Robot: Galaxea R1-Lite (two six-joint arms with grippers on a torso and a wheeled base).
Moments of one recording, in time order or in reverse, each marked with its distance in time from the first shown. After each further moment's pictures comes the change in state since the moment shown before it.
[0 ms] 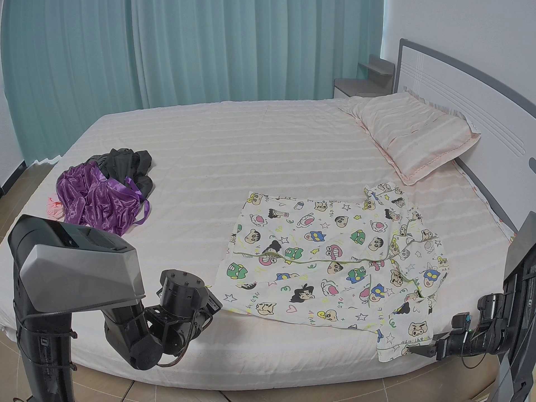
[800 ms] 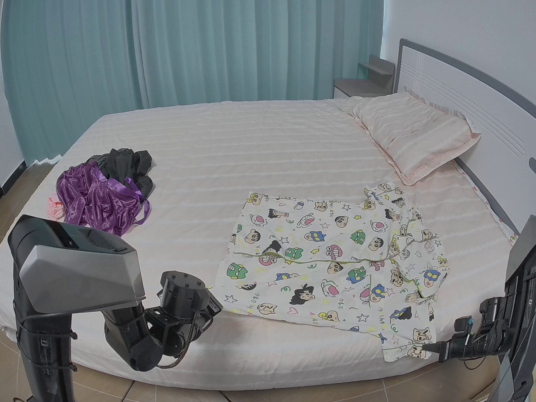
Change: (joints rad) left arm -0.007 -0.001 0.007 0.000 0.000 0.001; right arm -0.051 0.041 0.000 -0.003 -0.010 -0.007
